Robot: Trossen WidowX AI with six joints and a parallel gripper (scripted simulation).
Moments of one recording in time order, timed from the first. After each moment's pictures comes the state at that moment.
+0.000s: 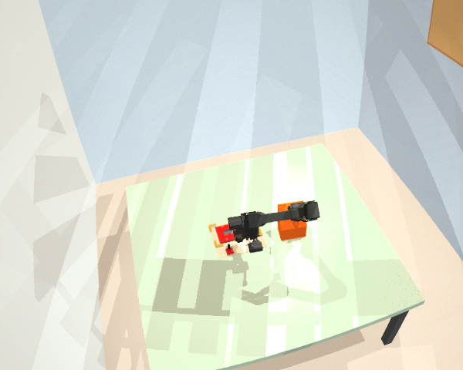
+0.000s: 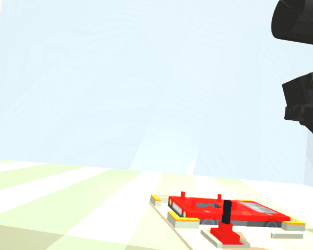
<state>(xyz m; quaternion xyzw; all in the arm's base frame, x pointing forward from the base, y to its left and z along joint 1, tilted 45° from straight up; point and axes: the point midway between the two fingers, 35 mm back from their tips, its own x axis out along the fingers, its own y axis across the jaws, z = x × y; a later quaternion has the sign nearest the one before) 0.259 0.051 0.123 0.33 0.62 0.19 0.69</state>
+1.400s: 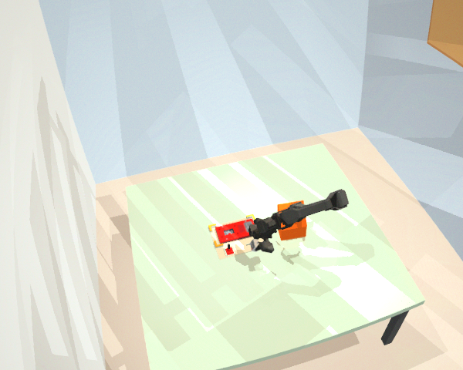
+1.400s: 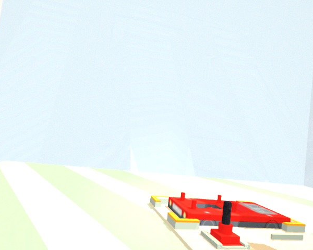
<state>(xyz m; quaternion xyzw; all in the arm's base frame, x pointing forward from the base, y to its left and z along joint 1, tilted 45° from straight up) 0.236 0.059 0.121 0.36 0.41 0.09 0.84</state>
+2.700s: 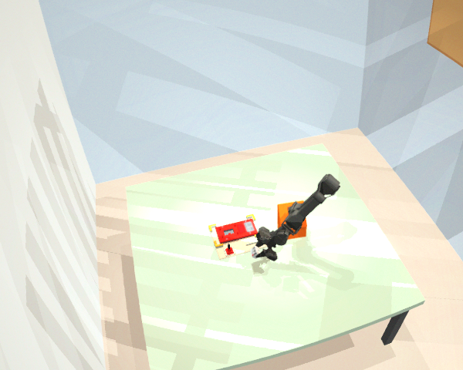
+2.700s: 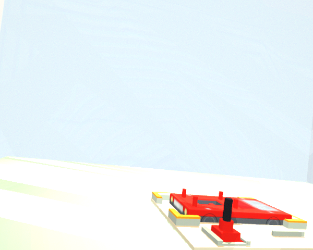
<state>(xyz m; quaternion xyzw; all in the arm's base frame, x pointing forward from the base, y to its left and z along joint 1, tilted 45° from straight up) 0.239 0.101 0.084 0.39 0.27 0.05 0.88</state>
